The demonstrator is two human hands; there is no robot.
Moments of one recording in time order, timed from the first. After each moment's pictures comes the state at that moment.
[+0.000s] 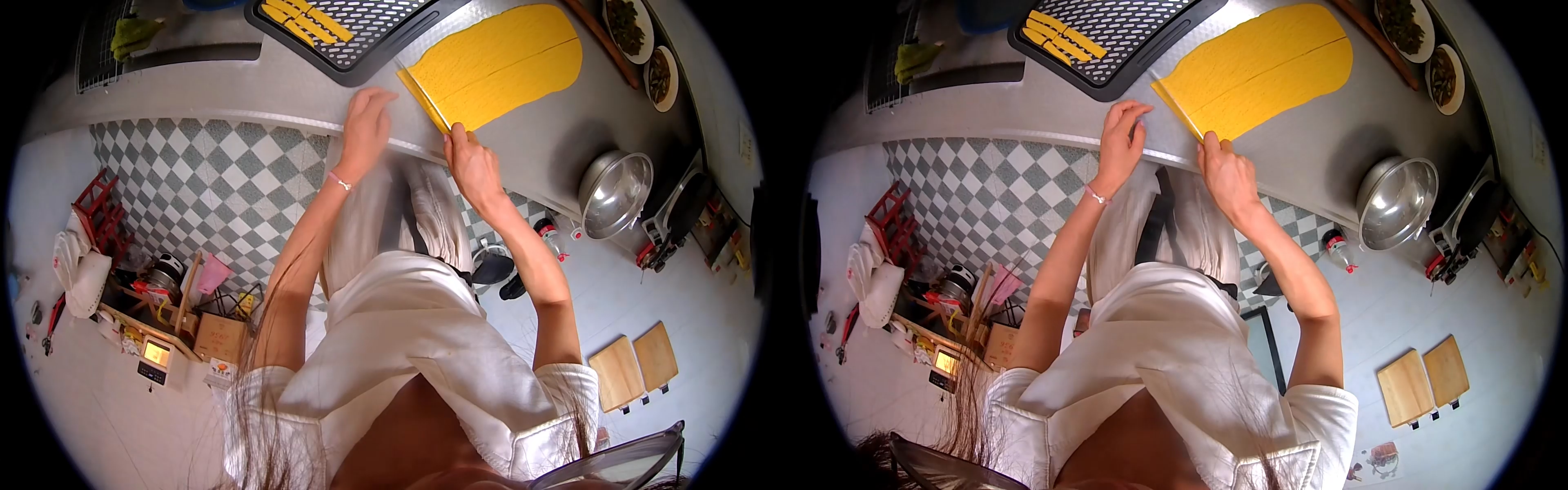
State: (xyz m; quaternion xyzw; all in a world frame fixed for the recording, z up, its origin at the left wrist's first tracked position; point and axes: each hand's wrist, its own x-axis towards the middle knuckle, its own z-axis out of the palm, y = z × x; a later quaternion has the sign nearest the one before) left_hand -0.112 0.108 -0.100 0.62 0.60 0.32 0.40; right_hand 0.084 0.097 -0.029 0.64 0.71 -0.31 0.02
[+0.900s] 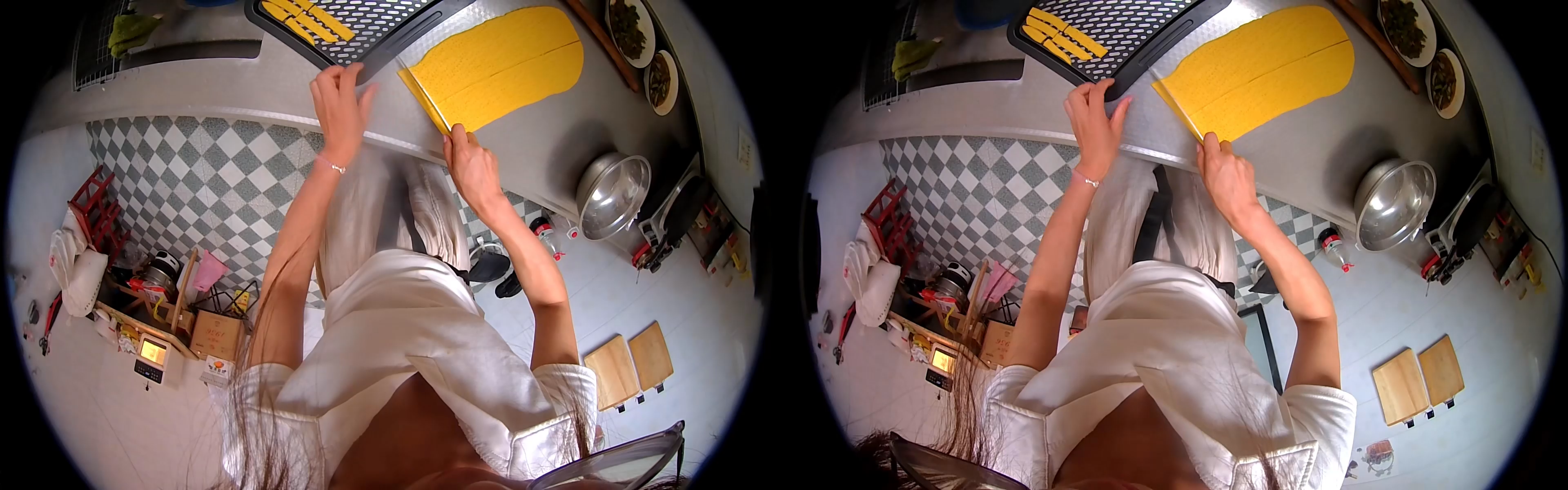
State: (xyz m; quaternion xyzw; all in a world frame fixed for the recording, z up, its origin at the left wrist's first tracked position) left_hand -0.124 0.143 -0.080 0.64 0.69 0.29 0.14; right_hand 0.082 0.099 -0.027 0.64 0.70 -0.31 0.02
